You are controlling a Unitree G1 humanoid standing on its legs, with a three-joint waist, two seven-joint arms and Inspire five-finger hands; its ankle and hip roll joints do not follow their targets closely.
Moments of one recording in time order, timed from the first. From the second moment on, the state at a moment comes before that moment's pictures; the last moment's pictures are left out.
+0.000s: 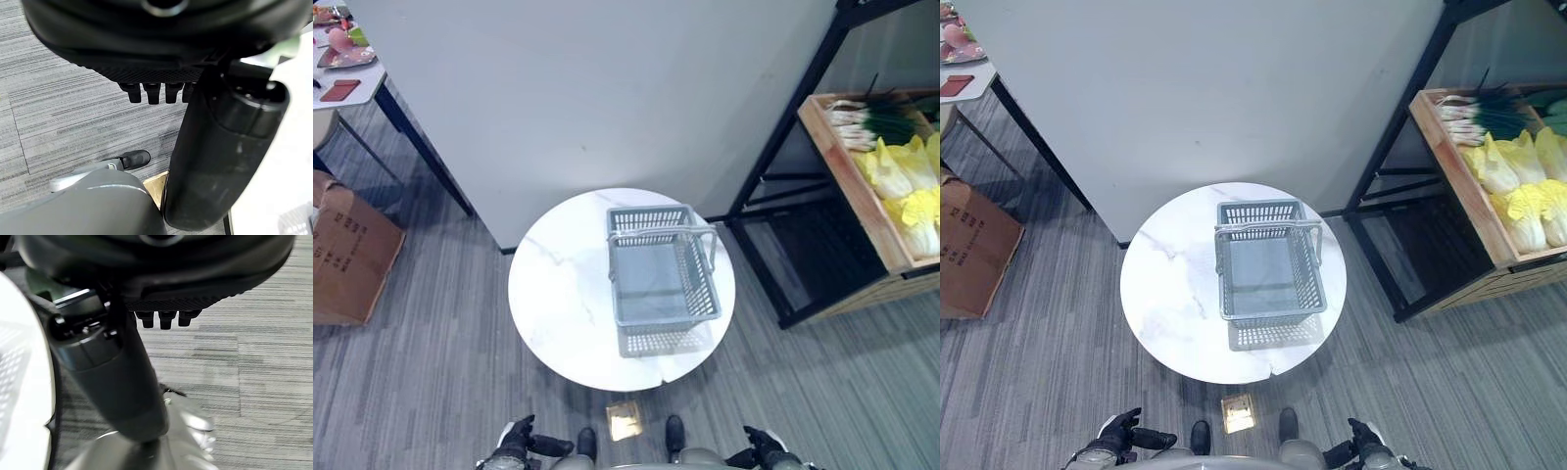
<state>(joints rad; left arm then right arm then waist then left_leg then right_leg) -0.06 0.23 -0.18 1.35 -0.12 -0.09 0.09 -0.04 -0.25 0.22 1.38 0.05 -0.03 -0.08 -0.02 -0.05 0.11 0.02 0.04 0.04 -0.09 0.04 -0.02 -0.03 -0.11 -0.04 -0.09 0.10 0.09</state>
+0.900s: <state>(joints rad) -0.09 0.23 -0.19 1.27 -0.12 -0.15 0.13 -0.80 -0.72 0.68 0.71 -0.23 -0.13 -0.17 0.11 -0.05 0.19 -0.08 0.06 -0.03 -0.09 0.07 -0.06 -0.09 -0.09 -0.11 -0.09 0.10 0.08</state>
